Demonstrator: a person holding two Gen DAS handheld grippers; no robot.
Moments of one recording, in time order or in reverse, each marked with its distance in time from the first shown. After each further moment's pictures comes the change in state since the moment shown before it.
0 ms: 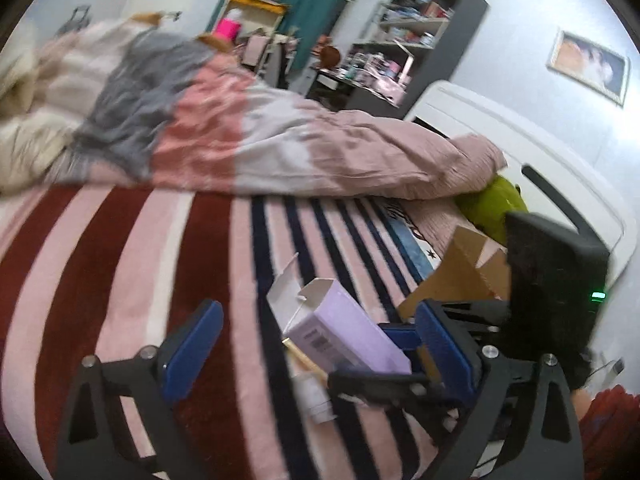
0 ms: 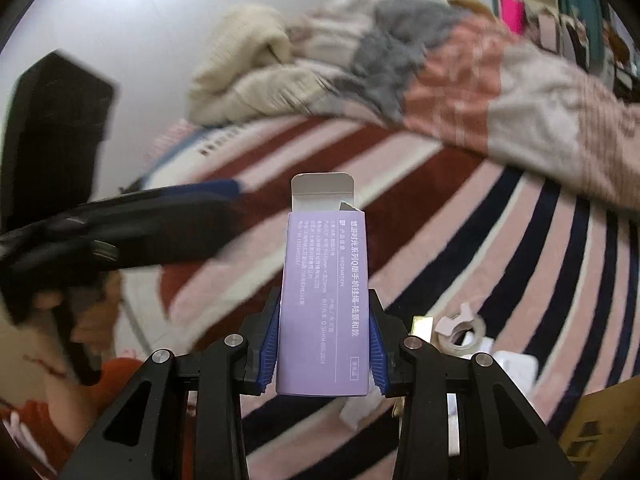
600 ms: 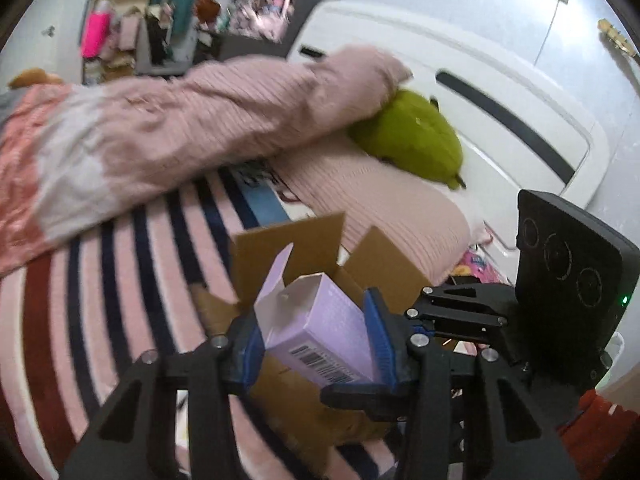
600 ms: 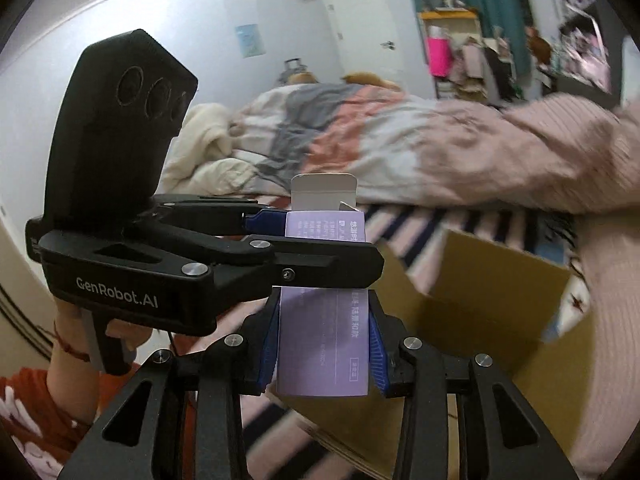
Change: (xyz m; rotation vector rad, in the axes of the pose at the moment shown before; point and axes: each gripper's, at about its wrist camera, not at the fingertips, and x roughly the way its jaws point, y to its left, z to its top) left arm 0.136 -0.230 0.046 0.265 0.263 -0.200; right arm -0.199 -0.124 -0.074 0.180 -0.178 -0.135
